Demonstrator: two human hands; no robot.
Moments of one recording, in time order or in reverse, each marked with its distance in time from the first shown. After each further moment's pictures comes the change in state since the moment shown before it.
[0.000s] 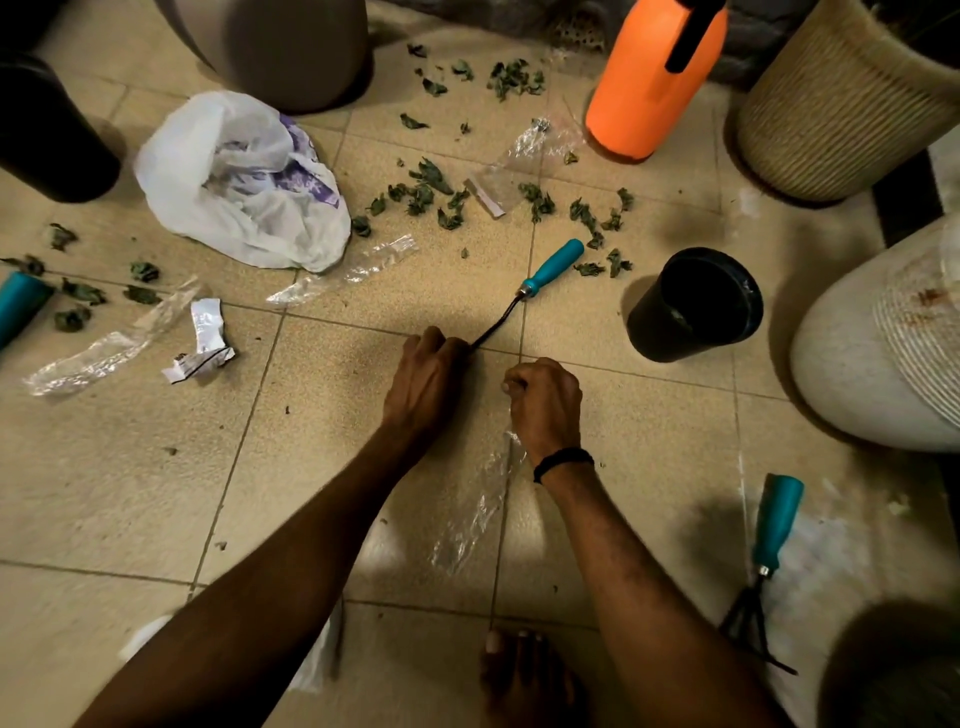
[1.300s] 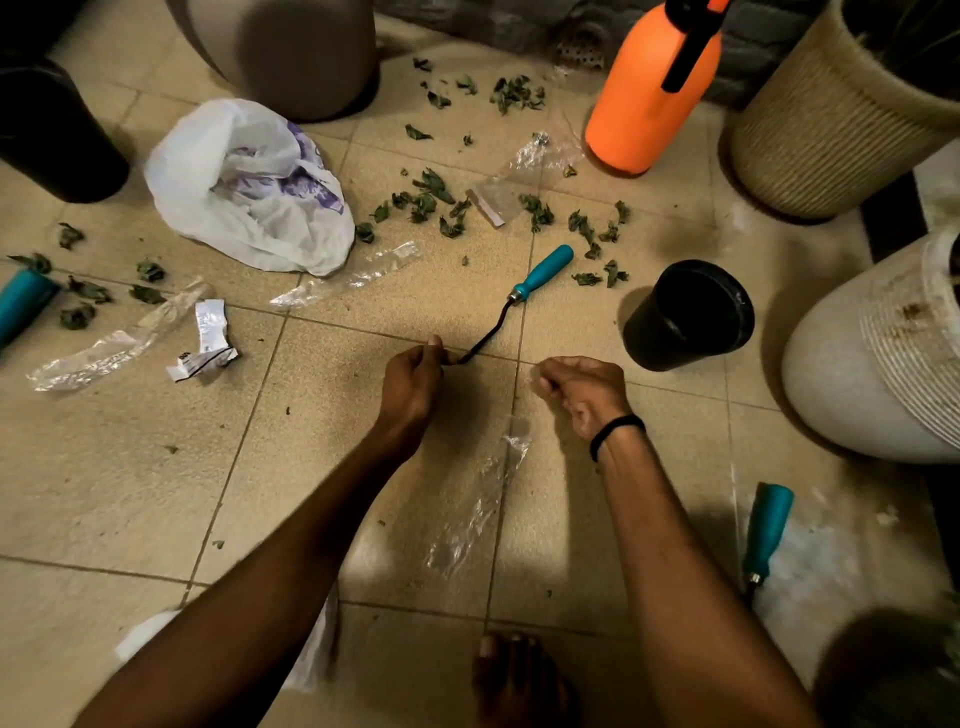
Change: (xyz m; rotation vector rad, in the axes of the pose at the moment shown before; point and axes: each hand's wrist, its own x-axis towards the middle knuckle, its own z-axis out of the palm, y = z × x) left_hand -0.007 0.020 -0.028 -0.886 0.054 -0.570; right_hand 0.027 0.008 -0.053 0.954 -0.088 0.692
